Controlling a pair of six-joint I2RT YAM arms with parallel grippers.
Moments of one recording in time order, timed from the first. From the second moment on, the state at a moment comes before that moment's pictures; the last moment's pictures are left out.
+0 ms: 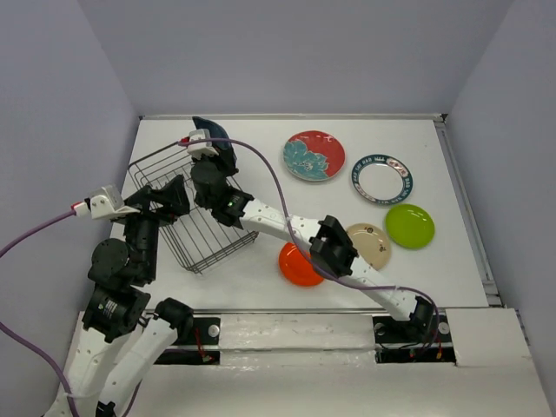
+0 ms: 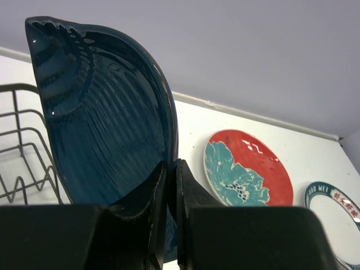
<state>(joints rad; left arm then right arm) -0.46 0.39 0.82 -0.22 -0.49 -0.40 1.10 2.65 2.55 0.25 1.19 -0.50</state>
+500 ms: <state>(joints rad) -0.47 0.39 0.80 -0.22 -0.49 -0.39 1.13 2.70 2.52 0.28 1.22 -0.48</state>
